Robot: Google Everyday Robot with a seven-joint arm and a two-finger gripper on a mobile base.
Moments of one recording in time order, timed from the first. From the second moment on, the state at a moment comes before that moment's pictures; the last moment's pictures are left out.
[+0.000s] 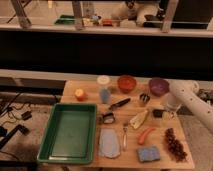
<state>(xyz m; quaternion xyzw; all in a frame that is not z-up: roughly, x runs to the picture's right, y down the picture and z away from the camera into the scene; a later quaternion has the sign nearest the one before) 0.369 0.150 0.876 -0.31 0.00 0.11 0.94</state>
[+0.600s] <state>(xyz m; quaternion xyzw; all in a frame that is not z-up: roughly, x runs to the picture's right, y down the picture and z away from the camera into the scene) 0.373 0.164 0.884 -0.34 0.00 0.12 0.93</state>
